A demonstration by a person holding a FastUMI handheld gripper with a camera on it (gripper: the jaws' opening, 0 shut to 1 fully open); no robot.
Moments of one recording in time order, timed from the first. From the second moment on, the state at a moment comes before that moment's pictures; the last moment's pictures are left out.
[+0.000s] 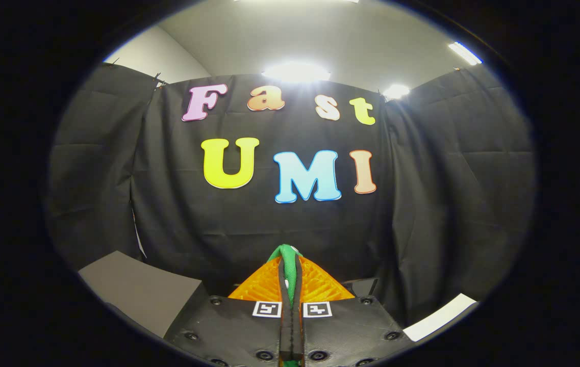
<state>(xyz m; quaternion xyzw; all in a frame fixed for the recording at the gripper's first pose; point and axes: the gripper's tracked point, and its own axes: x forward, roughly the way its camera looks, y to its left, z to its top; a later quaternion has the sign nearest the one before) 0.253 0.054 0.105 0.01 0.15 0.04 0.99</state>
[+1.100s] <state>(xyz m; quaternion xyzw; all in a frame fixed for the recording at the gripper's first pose) 0.225 0.014 -0.142 0.03 0.31 0.03 0.95</state>
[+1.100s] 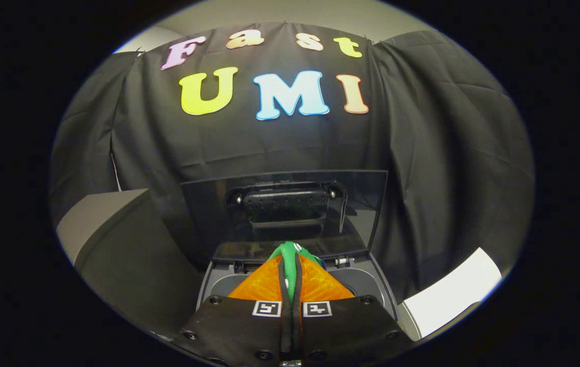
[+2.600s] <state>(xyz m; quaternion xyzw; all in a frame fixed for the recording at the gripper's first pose) 0.188 0.030 -0.272 0.04 0.43 0.06 0.90</state>
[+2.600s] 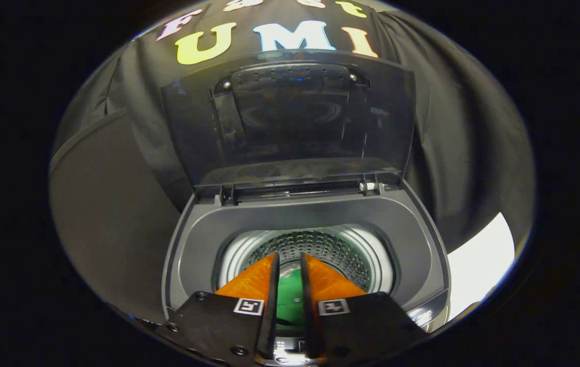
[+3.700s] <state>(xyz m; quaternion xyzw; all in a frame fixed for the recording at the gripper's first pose) 0.251 0.042 -0.115 0.01 0.28 0.07 0.96</state>
